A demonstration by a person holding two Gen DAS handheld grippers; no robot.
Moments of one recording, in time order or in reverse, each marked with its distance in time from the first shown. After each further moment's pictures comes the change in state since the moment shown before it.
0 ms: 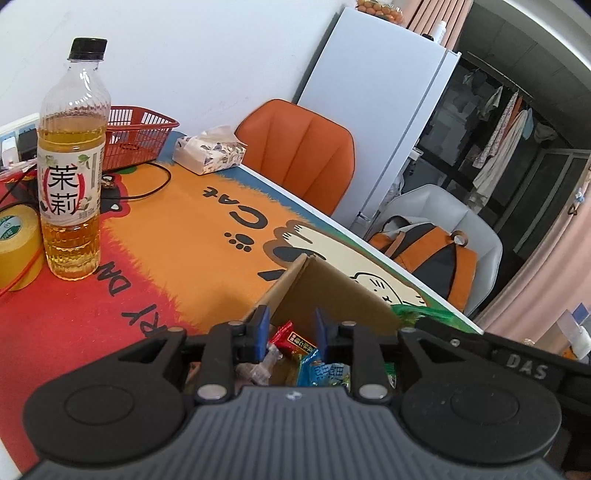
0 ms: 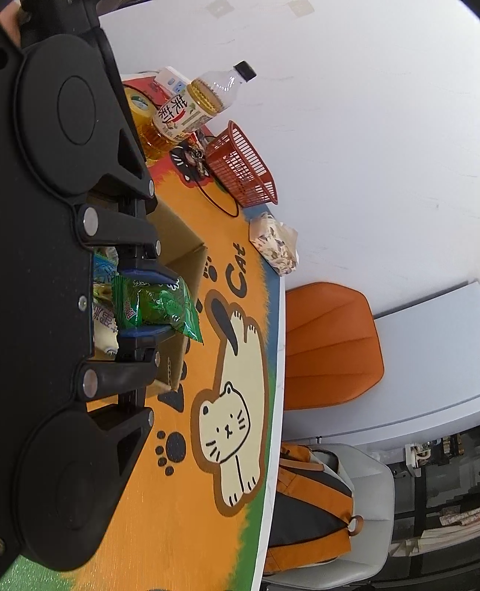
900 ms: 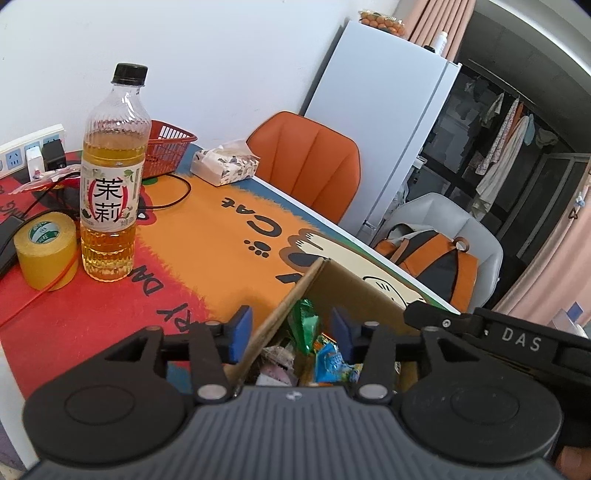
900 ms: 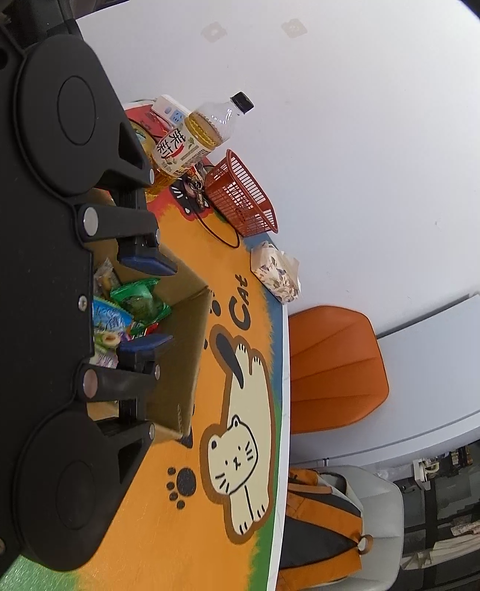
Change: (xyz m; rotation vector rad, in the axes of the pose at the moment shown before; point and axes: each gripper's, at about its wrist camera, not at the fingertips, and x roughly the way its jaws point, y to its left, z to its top) left arm -0.041 0.011 -0.005 0.005 -0.028 0.021; right arm -0.016 0.016 -0.003 0.030 -0.004 0.066
